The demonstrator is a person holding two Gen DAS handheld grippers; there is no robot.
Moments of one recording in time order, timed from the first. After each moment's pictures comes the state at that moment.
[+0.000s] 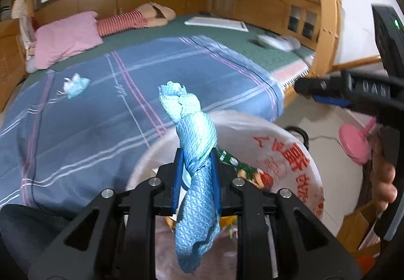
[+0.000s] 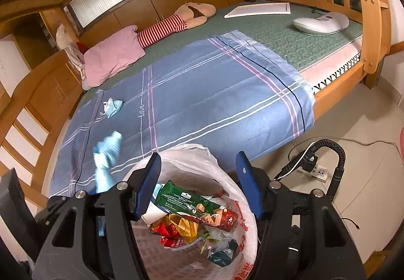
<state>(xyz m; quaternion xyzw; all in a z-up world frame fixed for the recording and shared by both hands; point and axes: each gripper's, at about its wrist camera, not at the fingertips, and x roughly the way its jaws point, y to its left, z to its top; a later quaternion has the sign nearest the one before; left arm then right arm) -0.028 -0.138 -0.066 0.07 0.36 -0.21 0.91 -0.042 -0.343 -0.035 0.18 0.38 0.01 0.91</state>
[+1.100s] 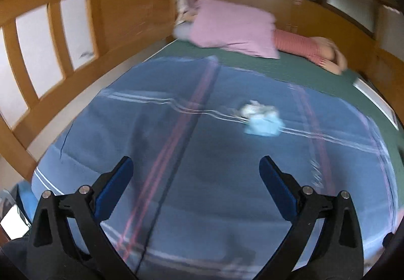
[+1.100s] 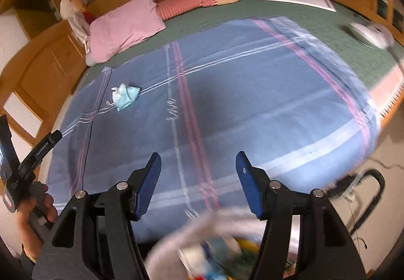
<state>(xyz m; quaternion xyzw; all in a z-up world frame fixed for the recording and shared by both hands) 0.180 0.116 -0.056 -0.10 0.34 0.23 0.91 0.134 -0.203 -0.060 0.13 0.44 0.06 0.89</state>
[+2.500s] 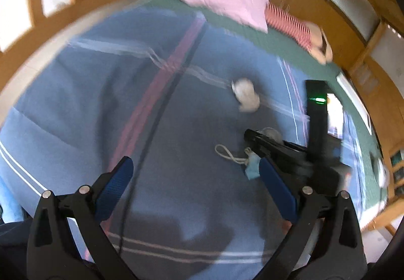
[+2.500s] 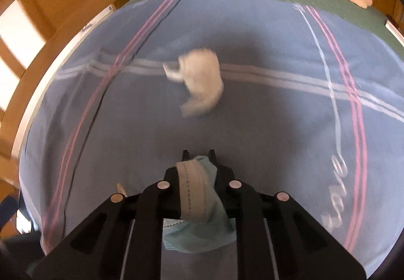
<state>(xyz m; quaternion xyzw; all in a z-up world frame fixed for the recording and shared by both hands) 0.189 0.130 -0.092 -0.21 0.44 0.11 0.86 0.303 0.003 -0.153 -0.04 0.52 0.24 0.82</state>
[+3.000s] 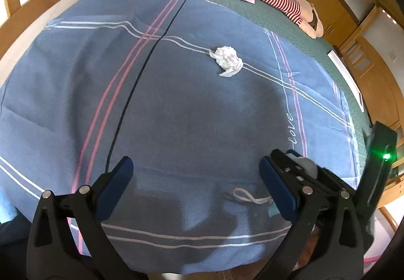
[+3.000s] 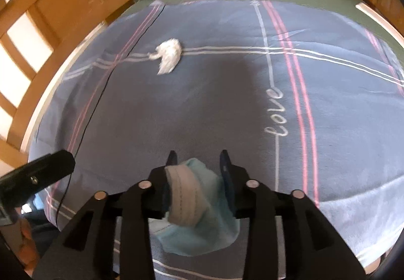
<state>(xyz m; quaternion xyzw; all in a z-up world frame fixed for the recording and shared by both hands) 0.204 0.113 -0.107 -0.20 0.48 0.08 0.85 0.240 -0.068 -0.130 0.01 0.50 0.20 0.84</state>
